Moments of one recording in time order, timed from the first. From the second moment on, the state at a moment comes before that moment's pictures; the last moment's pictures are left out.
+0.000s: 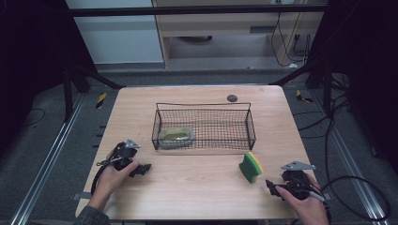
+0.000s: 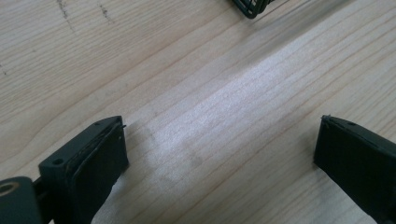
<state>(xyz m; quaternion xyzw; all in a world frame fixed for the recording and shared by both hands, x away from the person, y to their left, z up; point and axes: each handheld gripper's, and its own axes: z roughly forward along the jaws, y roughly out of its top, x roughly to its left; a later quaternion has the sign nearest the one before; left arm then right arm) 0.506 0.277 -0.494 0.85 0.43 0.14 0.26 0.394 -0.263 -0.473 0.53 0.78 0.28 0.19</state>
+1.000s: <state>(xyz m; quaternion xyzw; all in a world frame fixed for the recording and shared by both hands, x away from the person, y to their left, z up) 0.499 0.278 -0.509 0.81 0.44 0.19 0.33 0.415 -0.198 -0.395 0.48 0.84 0.23 0.12</state>
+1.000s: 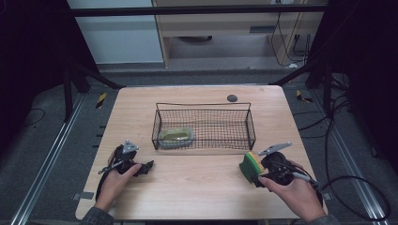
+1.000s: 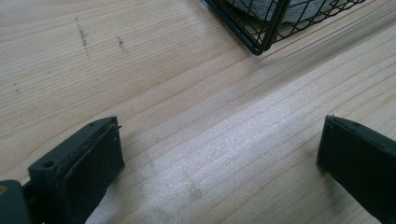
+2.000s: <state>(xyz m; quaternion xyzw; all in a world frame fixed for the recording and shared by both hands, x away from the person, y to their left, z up) 0.500 0.277 -0.509 0.81 0.44 0.19 0.33 0.463 -0.179 -0.419 0.50 0.84 0.20 0.08</state>
